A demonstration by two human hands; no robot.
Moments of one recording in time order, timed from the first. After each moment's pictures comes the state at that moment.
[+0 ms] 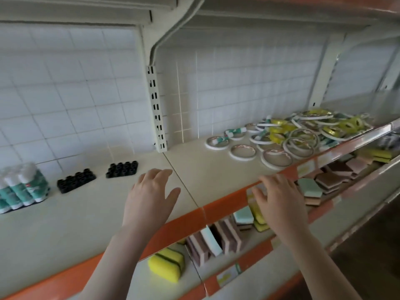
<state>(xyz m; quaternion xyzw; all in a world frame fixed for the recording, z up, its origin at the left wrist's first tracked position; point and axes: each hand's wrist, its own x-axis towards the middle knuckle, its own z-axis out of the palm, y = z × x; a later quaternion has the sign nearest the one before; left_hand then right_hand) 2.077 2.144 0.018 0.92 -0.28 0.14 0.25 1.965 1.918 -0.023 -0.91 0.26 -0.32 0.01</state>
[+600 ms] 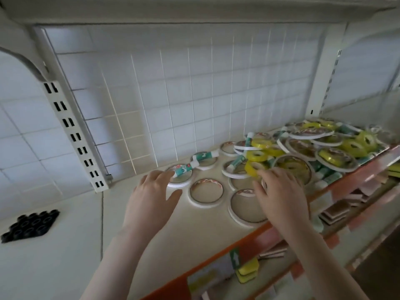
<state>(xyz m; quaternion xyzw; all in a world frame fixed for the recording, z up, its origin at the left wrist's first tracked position) 2.159 1.945 0.019 0.92 -0.29 0.14 0.24 2.050 1.722 -0.008 -0.92 0.24 -0.32 0.04</state>
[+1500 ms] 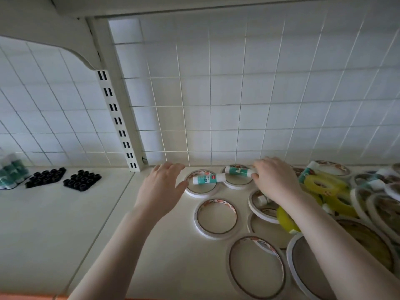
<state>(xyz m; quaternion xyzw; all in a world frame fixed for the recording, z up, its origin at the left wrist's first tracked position) 2.194 1.902 0.018 0.97 -0.09 0.16 0.16 2.224 1.650 0.011 -0.98 -0.08 -0.18 -0.01</state>
